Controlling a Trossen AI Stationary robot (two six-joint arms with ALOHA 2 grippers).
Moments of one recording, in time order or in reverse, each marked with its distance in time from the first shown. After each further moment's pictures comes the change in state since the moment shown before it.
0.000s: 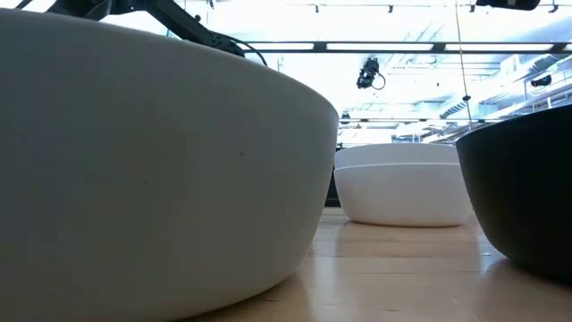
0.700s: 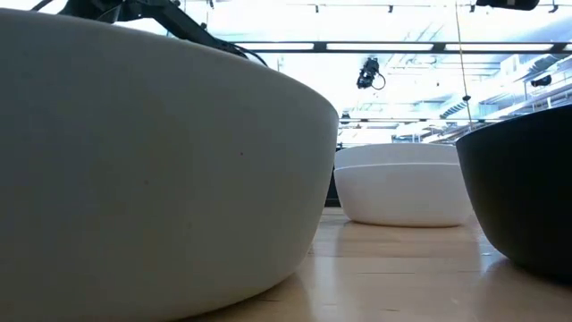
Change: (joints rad) left arm 0.001 0.054 0.042 -0.014 0.015 -0.020; right arm 0.000 0.000 0.000 -0.001 0.000 -0.011
